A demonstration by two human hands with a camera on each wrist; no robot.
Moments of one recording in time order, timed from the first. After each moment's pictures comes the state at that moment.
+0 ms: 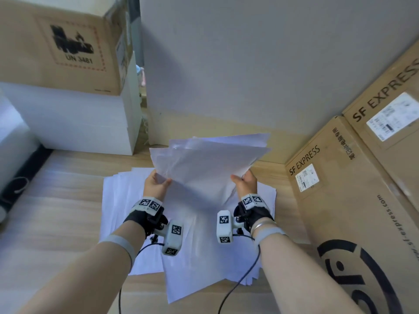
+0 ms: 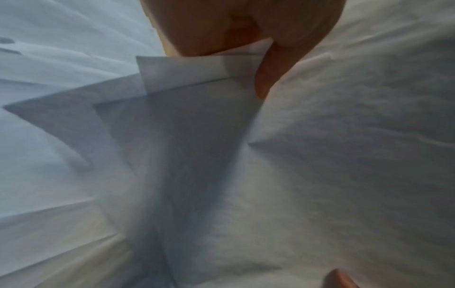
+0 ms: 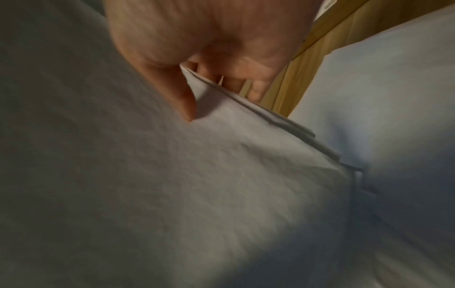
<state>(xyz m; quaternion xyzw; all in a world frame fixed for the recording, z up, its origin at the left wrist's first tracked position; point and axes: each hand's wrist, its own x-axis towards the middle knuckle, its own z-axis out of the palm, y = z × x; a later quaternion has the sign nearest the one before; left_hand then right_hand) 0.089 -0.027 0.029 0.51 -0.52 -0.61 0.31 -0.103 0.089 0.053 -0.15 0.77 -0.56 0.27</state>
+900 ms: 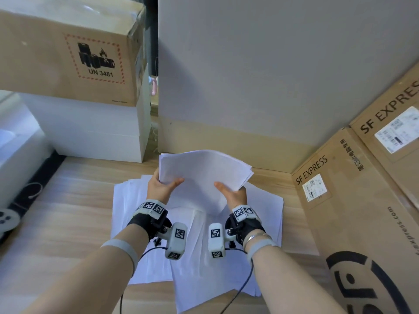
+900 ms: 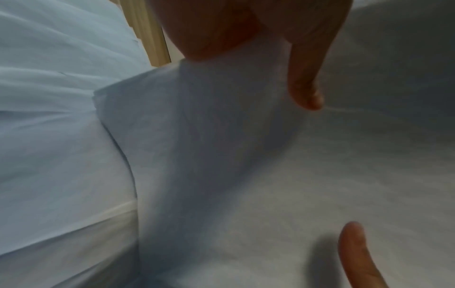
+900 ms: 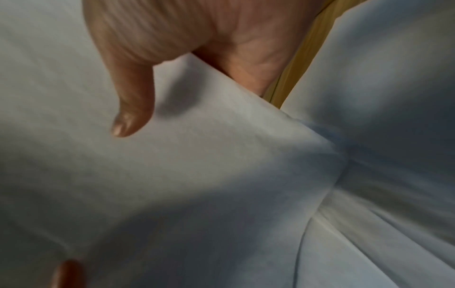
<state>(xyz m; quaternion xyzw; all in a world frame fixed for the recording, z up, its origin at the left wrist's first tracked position) 0.104 -0.046 0.043 0.46 -0.50 -0.64 0.36 -0.054 0.066 0.053 -0.14 0.73 -0.58 0.33</state>
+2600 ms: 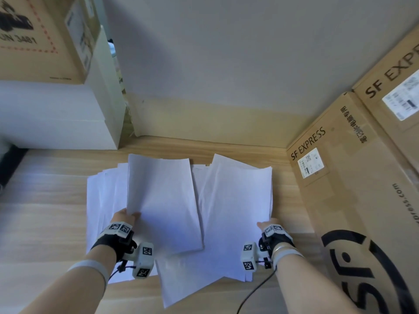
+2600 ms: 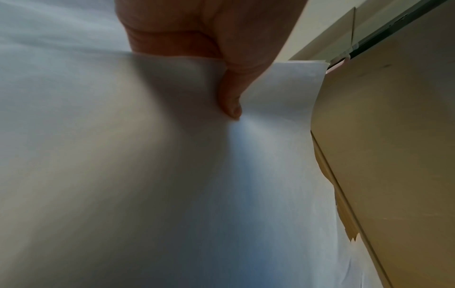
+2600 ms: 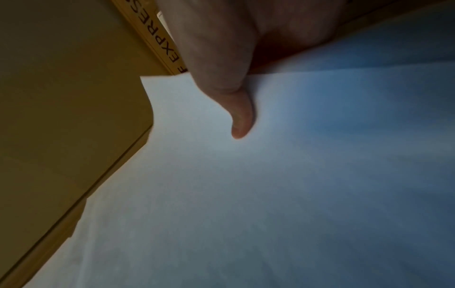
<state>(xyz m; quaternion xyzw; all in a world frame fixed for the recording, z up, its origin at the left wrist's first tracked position) 0.140 -0.039 -0.072 0.69 -0.51 -0.52 0.00 -0.144 0.194 -0.026 0.06 0.92 -0.14 0.37</state>
